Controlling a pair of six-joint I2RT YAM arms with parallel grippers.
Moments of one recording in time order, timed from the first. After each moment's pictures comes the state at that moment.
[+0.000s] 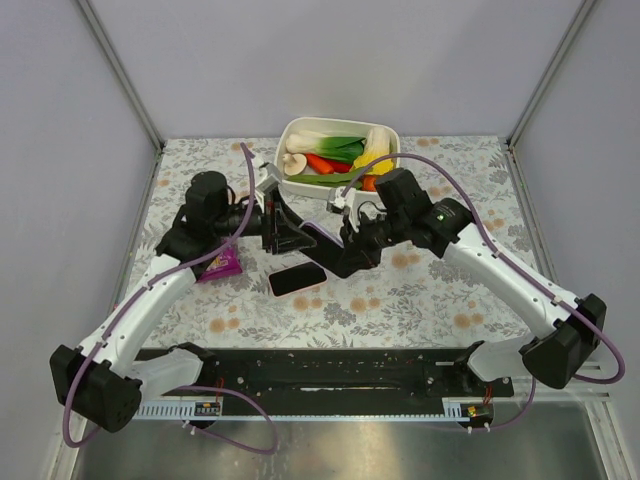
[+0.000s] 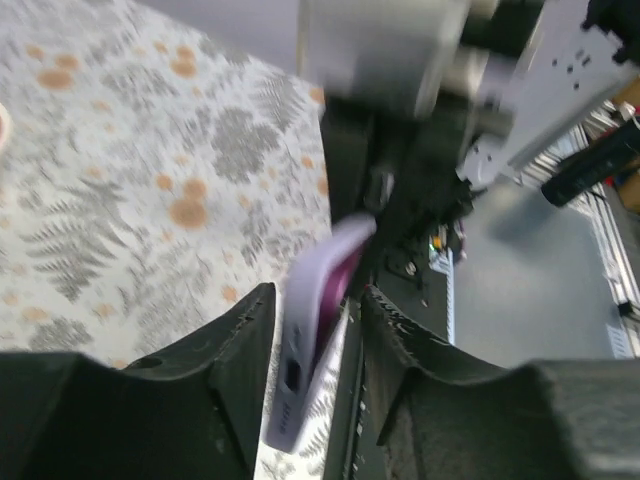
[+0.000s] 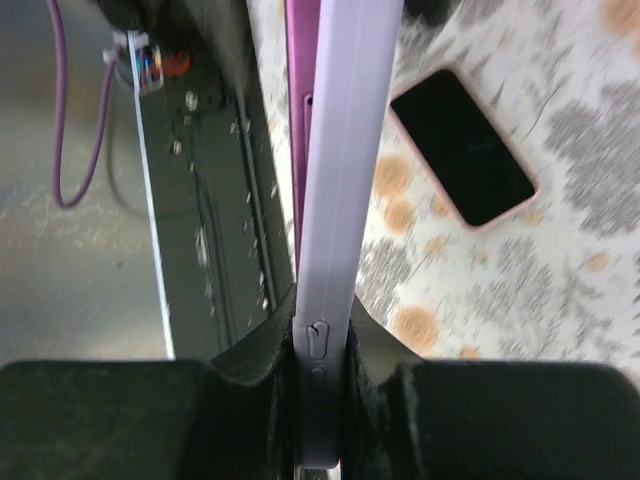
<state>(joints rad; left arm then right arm) -0.42 1.10 1.03 -0.09 0.99 -0.23 0.73 1.36 1.36 -0.83 -0.66 -0.27</state>
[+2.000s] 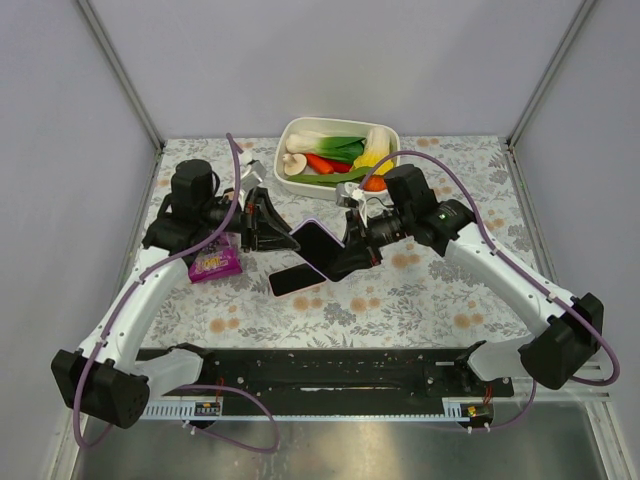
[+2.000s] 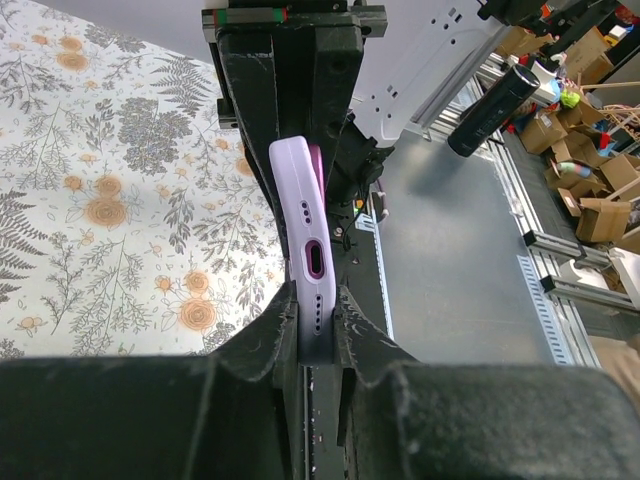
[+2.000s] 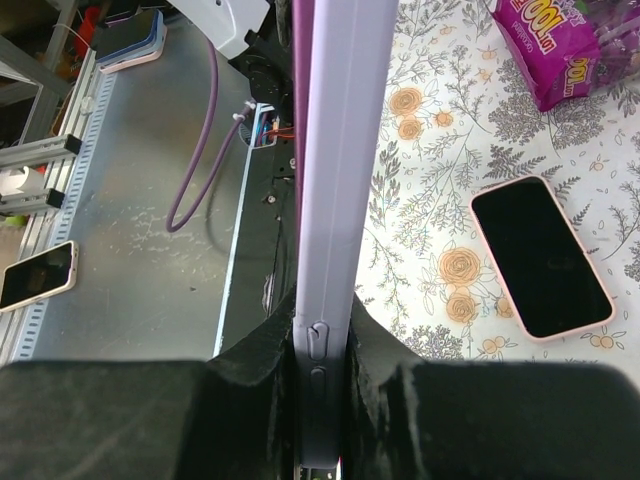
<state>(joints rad) -0.31 1.12 1.12 -0.32 1.35 -0.10 0.63 1.36 1.28 -0.59 -1.07 -0.25</state>
